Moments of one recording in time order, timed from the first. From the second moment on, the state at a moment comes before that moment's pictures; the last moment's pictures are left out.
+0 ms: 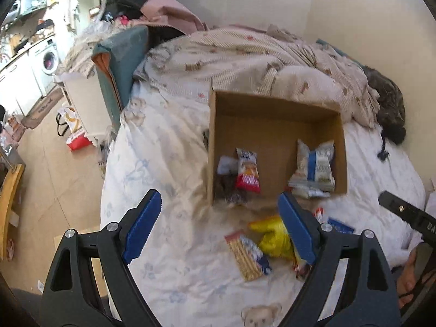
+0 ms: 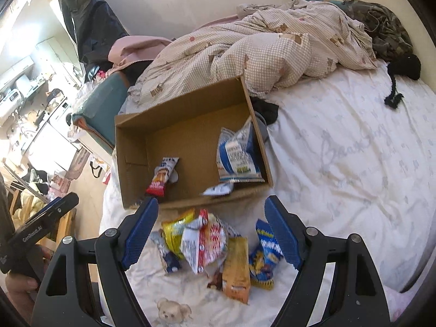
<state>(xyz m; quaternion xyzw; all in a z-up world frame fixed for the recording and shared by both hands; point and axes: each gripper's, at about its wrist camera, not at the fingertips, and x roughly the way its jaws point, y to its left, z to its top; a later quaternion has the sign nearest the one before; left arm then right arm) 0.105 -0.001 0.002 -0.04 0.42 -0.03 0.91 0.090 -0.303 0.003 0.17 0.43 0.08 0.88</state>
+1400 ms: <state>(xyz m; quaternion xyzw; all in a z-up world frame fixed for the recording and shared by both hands) 0.095 0.019 -0.059 -0.11 0.53 0.01 0.84 0.151 -0.236 -0.132 0.16 0.66 0.07 0.73</state>
